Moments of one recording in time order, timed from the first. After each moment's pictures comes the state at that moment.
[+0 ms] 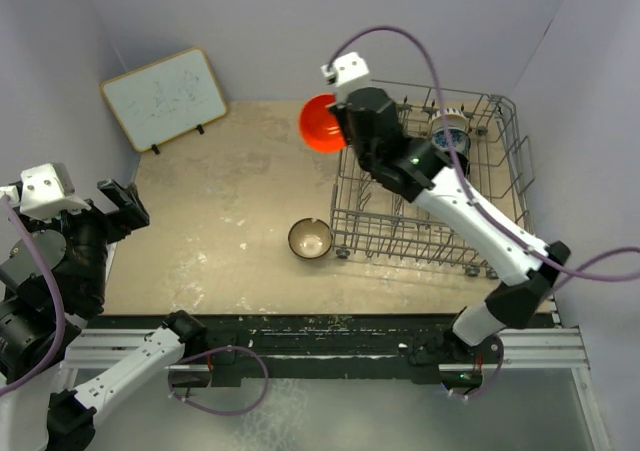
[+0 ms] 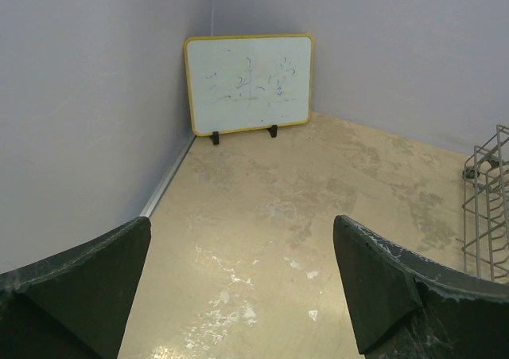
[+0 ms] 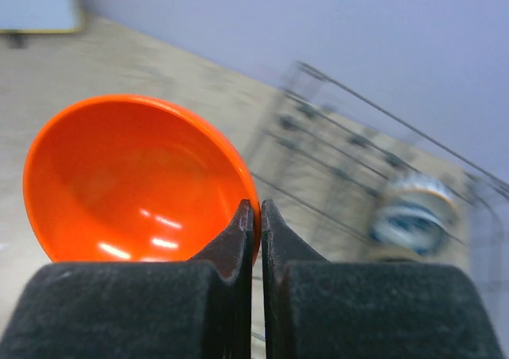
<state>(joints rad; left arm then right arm) -0.60 0.60 1.46 -0.94 -0.87 -0.21 0.84 1.62 1.82 -0.49 0.58 -0.13</state>
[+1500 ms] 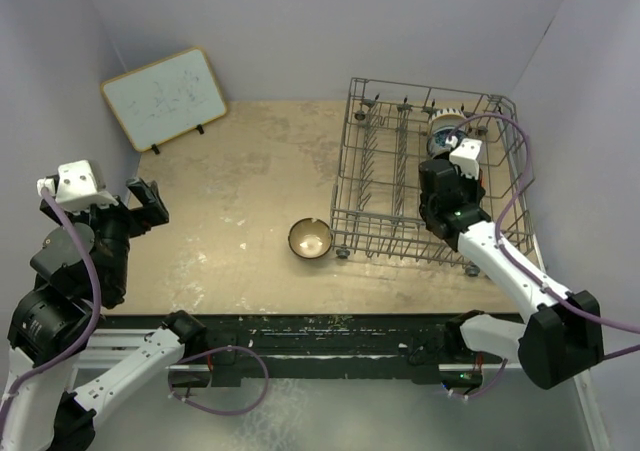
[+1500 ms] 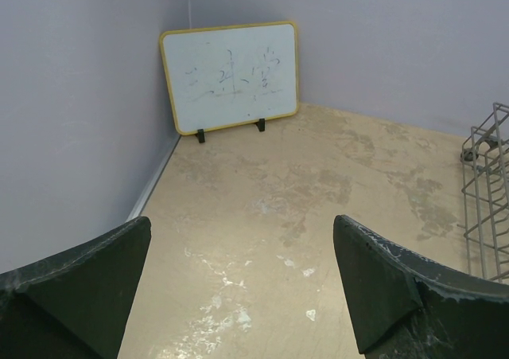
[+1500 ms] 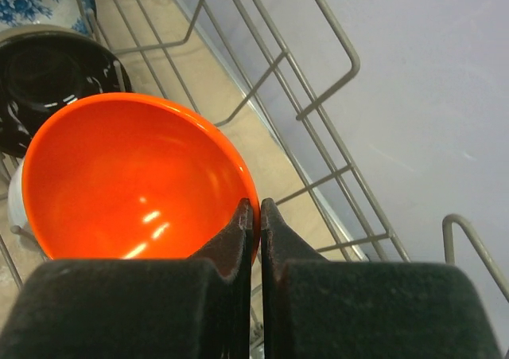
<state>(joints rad) -0.60 0.57 1.31 -0.82 -0.82 -0.16 0.37 1.19 0.83 -0.24 1.18 0.06</state>
